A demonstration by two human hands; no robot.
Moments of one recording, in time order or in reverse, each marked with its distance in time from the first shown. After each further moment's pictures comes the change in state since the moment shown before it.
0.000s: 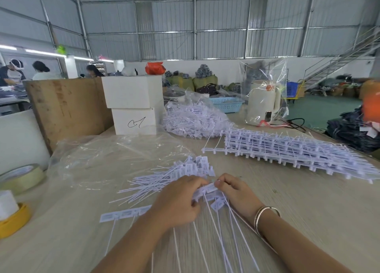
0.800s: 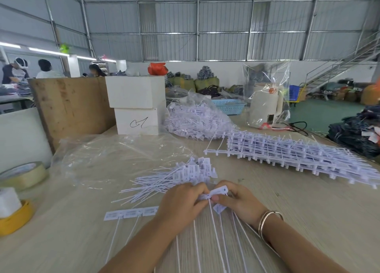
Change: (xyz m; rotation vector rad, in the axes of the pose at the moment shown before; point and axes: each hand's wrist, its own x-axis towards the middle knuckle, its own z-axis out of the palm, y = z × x) left_hand -0.002 0.001 0.011 0.079 0.129 -0.016; right_hand -0.012 -0.014 -0.003 0.054 -0.166 -0.106
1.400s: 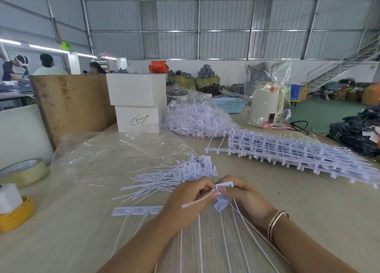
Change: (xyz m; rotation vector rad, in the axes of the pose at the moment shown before) left_hand 0.000 0.007 0.002 -0.494 0.034 0.030; right_hand -0.001 0.002 -0.004 0.394 -0.001 -0.031
